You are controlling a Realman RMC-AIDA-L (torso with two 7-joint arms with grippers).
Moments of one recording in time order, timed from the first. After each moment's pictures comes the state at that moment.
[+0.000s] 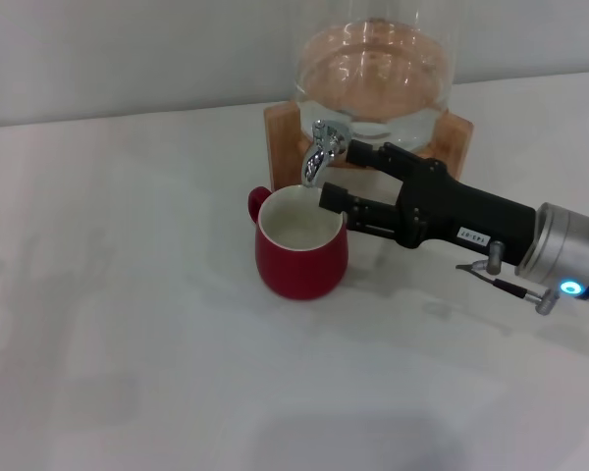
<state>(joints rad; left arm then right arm) -0.22 -2.08 1.79 0.34 -0.33 1.20 -0.12 0.51 2.01 -1.40 -0.22 -0.82 -1.51 0.95</state>
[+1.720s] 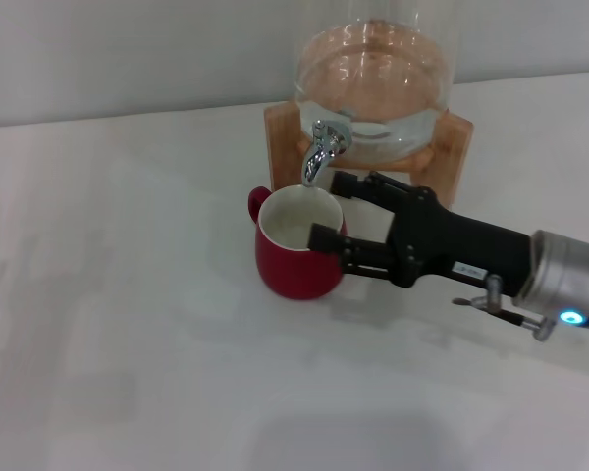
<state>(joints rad) -0.24 -2.08 1.79 0.31 -0.32 1.20 -0.12 0.44 2.02 -1.49 -0.32 -0.82 -1.54 0.95</state>
